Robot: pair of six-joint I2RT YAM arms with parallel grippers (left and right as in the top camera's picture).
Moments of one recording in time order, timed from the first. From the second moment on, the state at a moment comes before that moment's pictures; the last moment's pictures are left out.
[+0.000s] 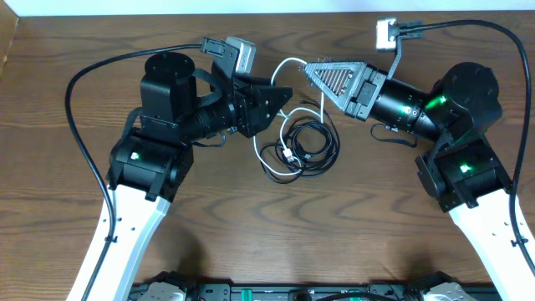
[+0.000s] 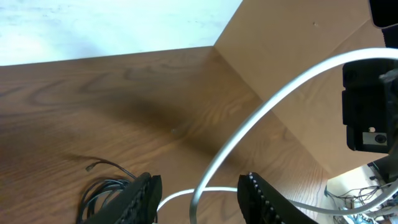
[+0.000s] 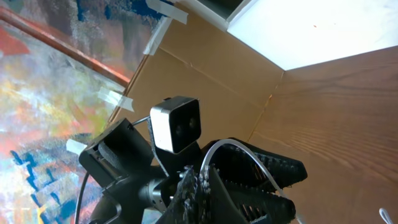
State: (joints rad) left arm -0.31 1.24 1.28 -0.44 0.68 -0.30; right arm 0.37 1.21 1.20 0.07 -0.75 1.07
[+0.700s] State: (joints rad) left arm -0.31 1.24 1.28 -0.43 0.68 -0.31; right arm 0.37 1.21 1.20 0.07 -0.76 1.07
